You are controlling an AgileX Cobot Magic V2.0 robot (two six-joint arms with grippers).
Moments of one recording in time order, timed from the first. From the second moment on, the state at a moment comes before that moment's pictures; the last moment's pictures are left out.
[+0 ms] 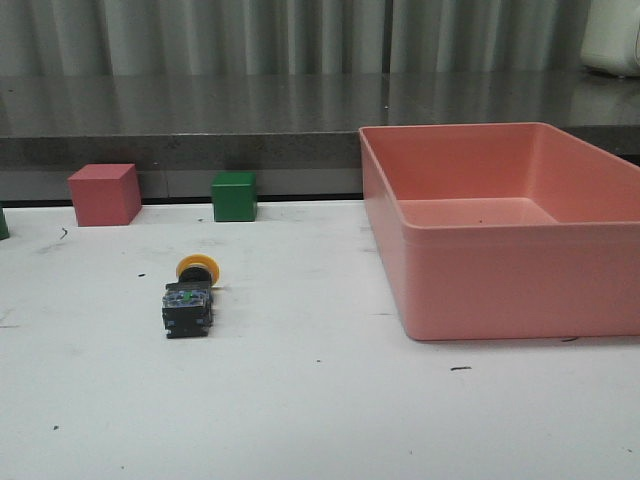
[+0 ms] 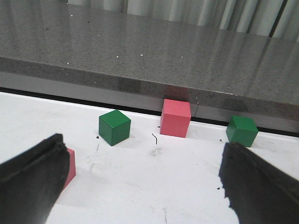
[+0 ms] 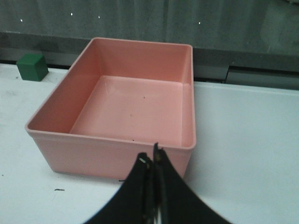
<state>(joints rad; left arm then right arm) 0.07 0.48 -0.37 -0.08 0.16 -0.05 0.16 0.22 -0.35 -0.08 0.45 0.10</state>
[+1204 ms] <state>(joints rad) -0.41 1.53 -1.14 -0.19 0.79 -0.04 0.16 0.17 -0.34 -0.05 0.43 0.10</state>
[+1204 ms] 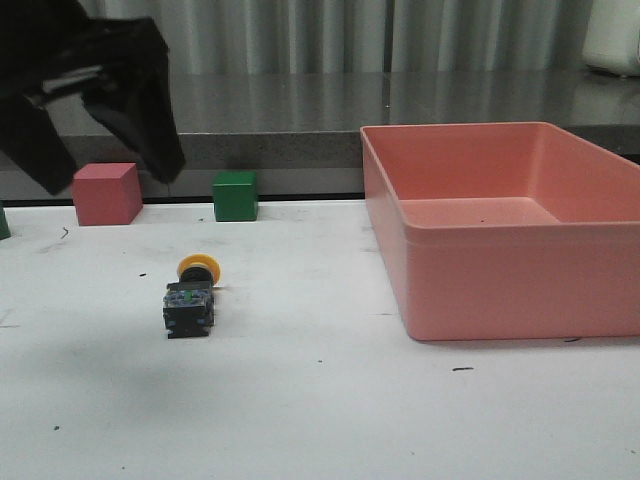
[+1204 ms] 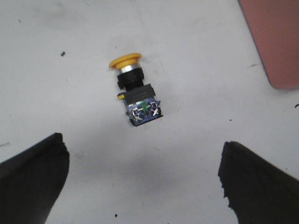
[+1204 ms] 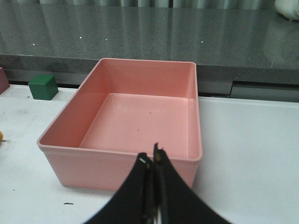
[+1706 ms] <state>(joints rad) -0.42 2.04 -1.56 -0.20 1.04 -0.07 0.16 0.17 -0.34 -0.05 0.43 0.10</state>
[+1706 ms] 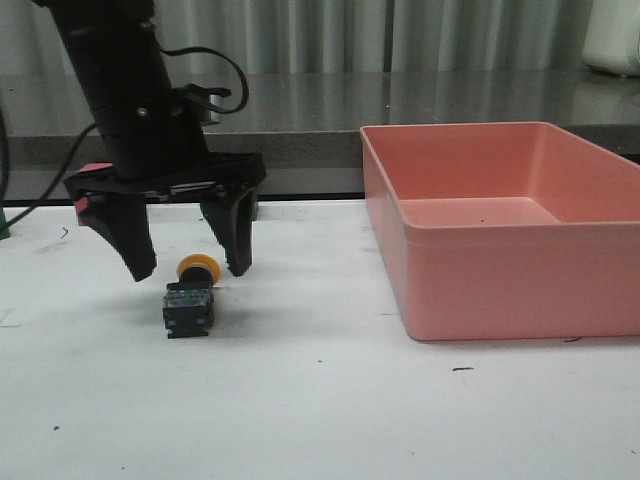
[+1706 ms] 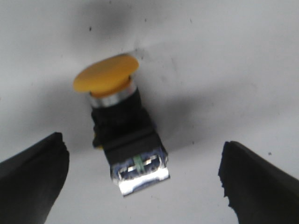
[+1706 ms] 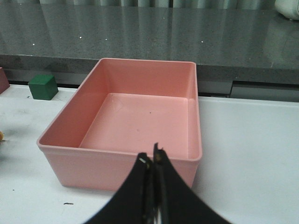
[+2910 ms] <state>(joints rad) -0.41 2.12 -1.69 -0.13 1.12 -0.08 0.16 0.17 -0.34 -0.05 0.43 0.10</state>
